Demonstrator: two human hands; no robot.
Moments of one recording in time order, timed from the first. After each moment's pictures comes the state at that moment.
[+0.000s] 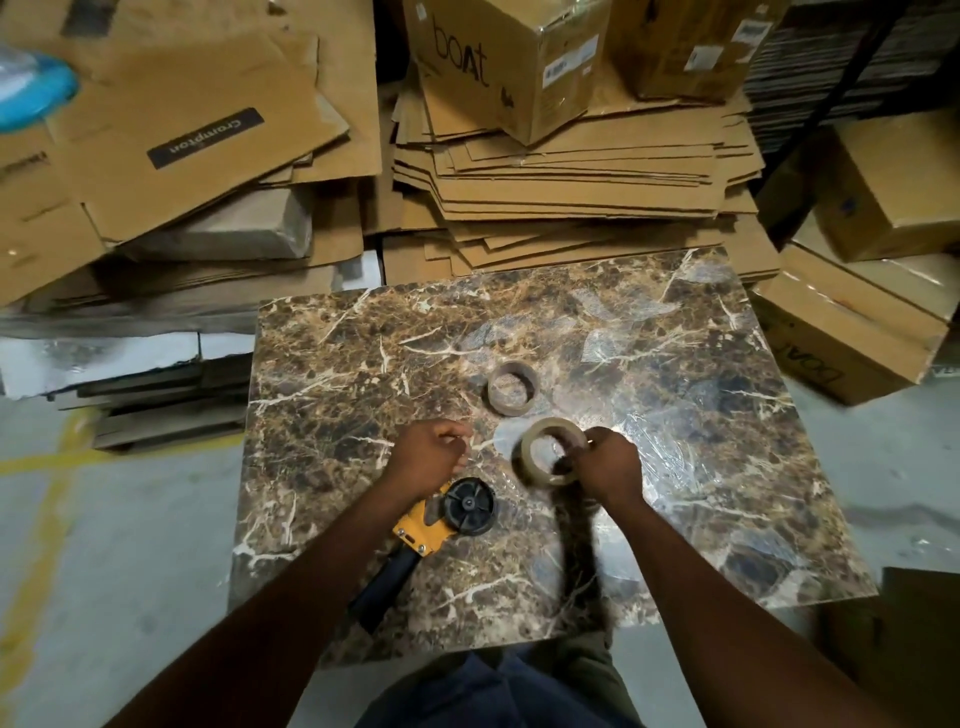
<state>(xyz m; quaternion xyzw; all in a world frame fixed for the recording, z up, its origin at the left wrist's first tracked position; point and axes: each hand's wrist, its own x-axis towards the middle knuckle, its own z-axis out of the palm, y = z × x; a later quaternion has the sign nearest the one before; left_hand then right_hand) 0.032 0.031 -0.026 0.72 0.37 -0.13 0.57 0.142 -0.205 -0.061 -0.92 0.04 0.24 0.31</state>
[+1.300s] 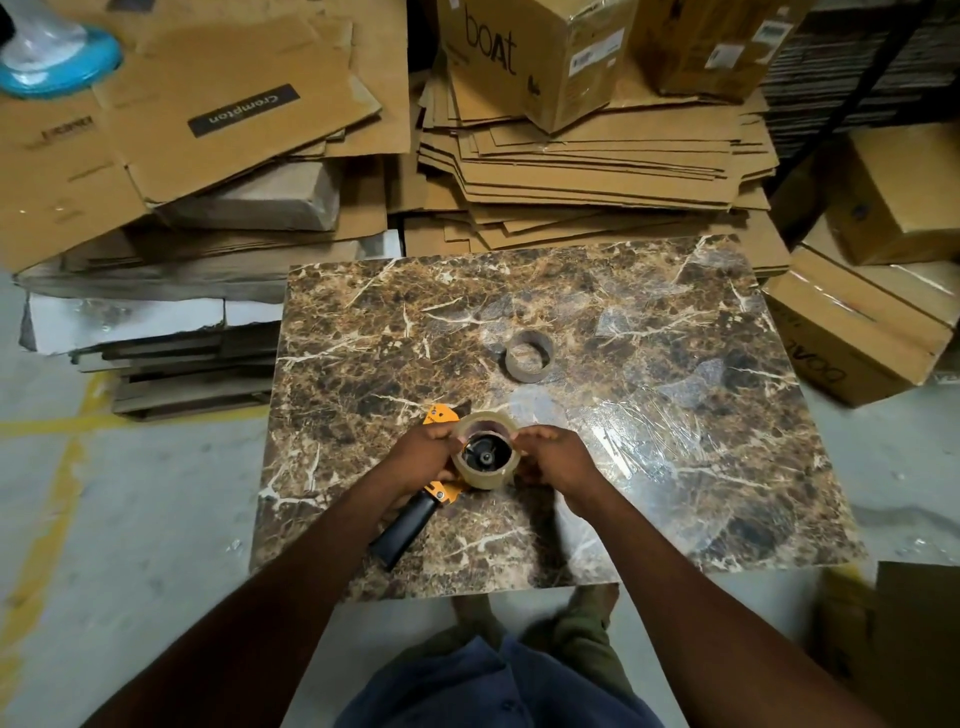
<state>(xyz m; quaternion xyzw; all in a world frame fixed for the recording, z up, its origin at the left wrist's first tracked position) -0.037 0.035 -0.042 0.64 0.39 -0.18 0.63 0.060 -0.165 -0.045 -0.72 0.07 0.42 0.55</state>
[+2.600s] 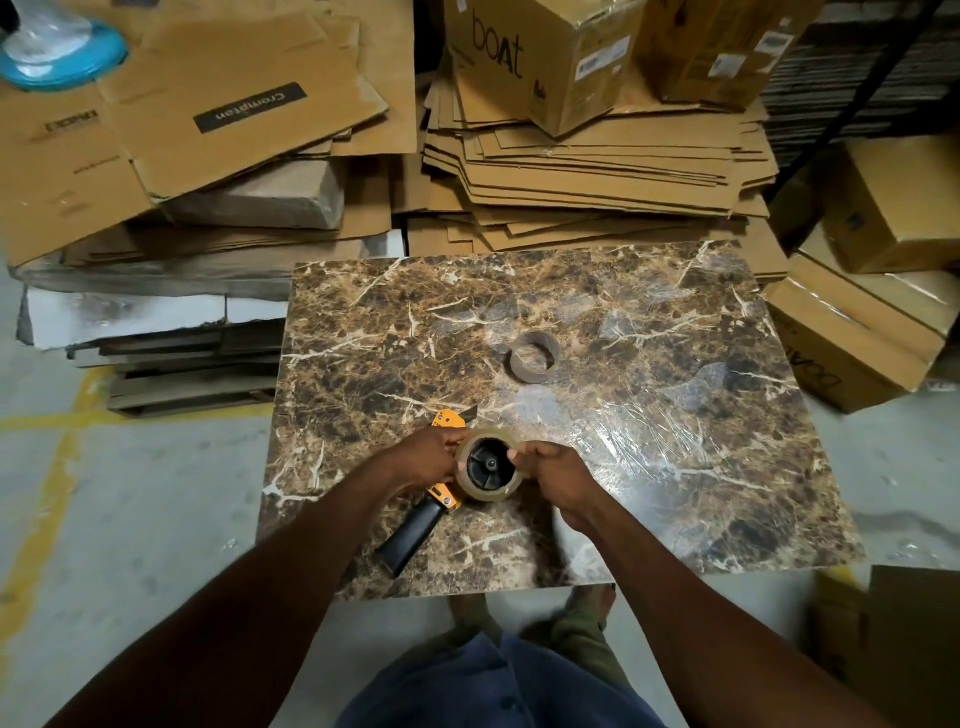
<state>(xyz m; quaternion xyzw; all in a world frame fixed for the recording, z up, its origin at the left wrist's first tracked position) -0.034 0.045 -0.032 0.69 0.29 -0.30 0.58 0.042 -0.167 -0.071 -0.69 0.06 0.45 0.57</state>
